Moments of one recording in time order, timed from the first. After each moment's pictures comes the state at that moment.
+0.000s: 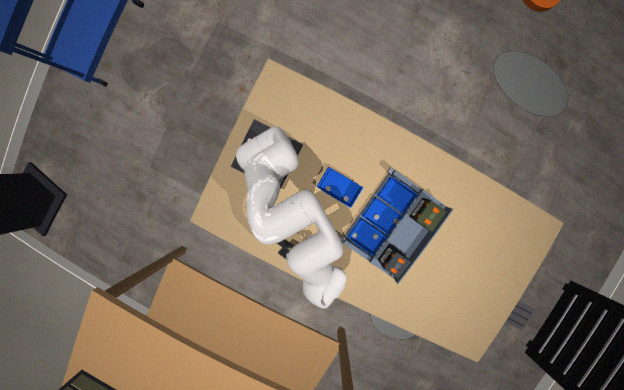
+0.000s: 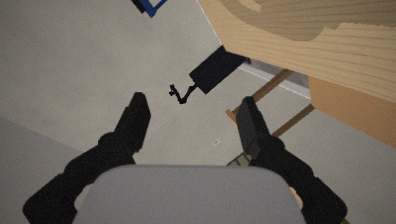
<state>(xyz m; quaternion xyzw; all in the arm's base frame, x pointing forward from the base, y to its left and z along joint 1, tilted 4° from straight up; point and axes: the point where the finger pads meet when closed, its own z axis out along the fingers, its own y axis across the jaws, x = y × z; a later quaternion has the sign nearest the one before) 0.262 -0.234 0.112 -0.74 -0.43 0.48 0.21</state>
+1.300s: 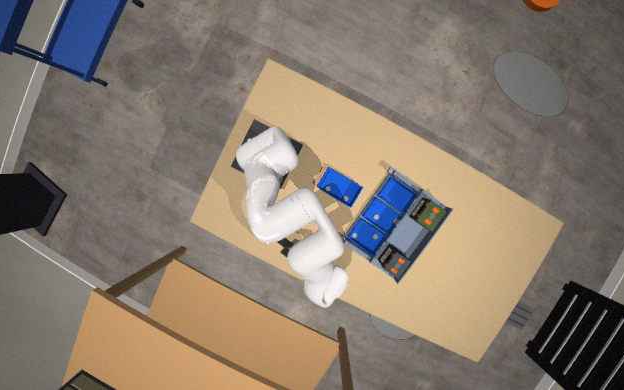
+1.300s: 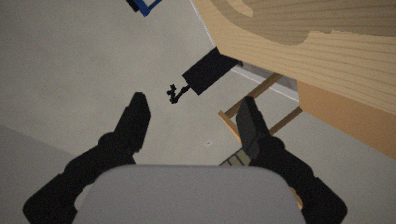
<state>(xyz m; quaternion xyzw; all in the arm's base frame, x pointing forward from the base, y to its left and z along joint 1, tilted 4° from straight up) 0.267 -0.228 0.111 -0.73 -0.45 0.46 0.21</state>
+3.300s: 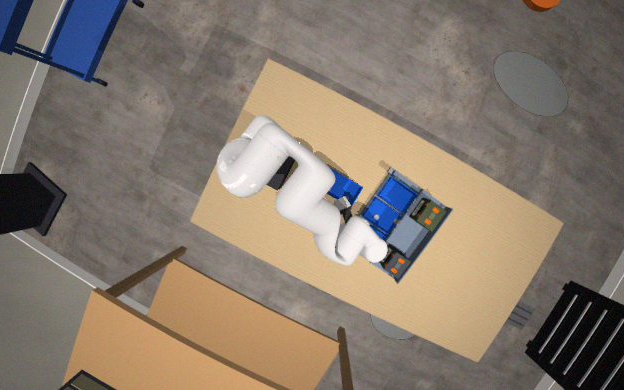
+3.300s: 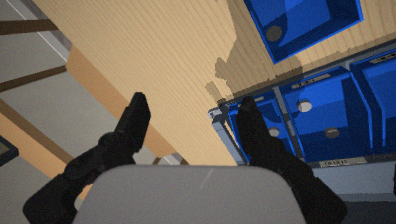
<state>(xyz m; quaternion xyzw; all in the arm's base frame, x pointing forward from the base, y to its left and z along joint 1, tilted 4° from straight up) 0.376 -0.034 0.135 -0.30 -0.94 0.11 0.12</state>
